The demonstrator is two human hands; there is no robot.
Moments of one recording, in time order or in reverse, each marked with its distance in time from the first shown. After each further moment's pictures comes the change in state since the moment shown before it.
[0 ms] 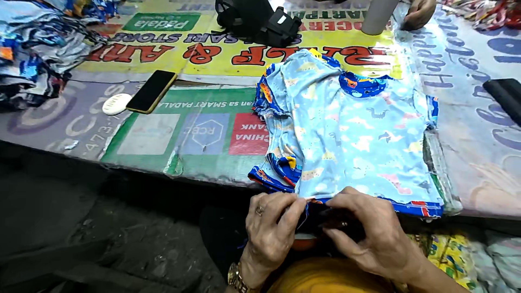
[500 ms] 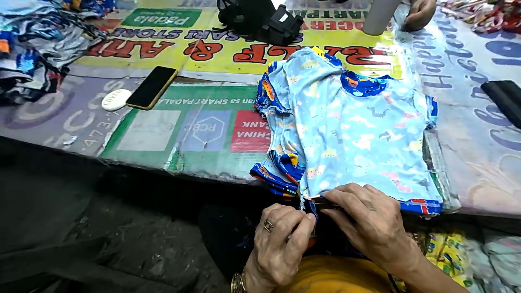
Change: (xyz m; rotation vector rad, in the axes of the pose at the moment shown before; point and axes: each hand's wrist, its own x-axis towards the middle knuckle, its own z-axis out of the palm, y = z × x) left_hand -0.009 0.019 -0.006 -0.089 0.009 0.059; right_hand 0.001 0.002 0.007 -0.302 0.060 -0.042
